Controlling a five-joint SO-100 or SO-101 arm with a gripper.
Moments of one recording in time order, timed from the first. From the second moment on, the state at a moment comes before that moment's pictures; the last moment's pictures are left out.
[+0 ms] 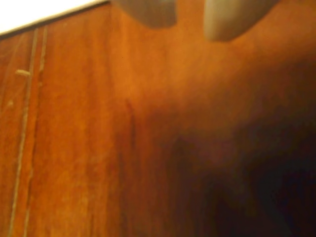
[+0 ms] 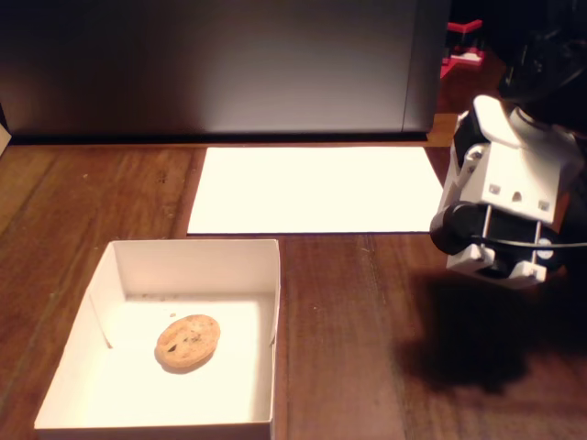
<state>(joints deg) 3.3 167.0 168.7 64.1 2.5</state>
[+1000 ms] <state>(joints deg) 3.9 189.4 183.3 66.4 1.2</state>
